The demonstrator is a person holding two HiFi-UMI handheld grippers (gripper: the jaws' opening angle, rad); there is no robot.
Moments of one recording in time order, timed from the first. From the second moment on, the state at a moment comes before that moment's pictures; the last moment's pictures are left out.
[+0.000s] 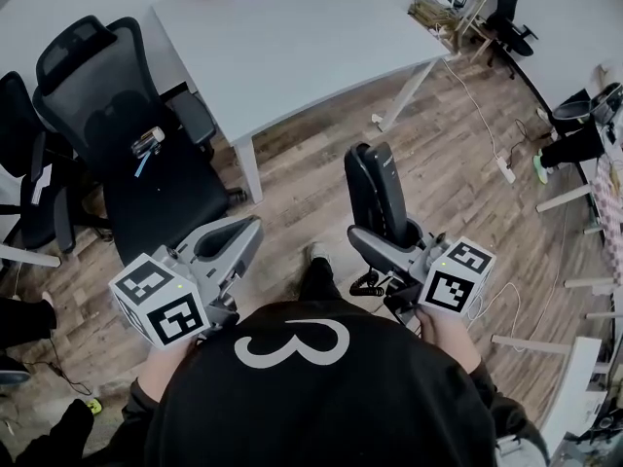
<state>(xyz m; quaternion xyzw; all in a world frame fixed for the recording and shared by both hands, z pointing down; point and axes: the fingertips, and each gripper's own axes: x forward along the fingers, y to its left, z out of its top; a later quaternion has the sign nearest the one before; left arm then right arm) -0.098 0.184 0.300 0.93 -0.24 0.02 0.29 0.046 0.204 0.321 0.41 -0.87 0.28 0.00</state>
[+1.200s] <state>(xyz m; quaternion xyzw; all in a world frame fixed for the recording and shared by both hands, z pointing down) 0.065 -0.044 0.313 0.91 -0.28 0.04 0.31 0.201 -0.030 0.317 0.39 -0.88 0.28 0.00</state>
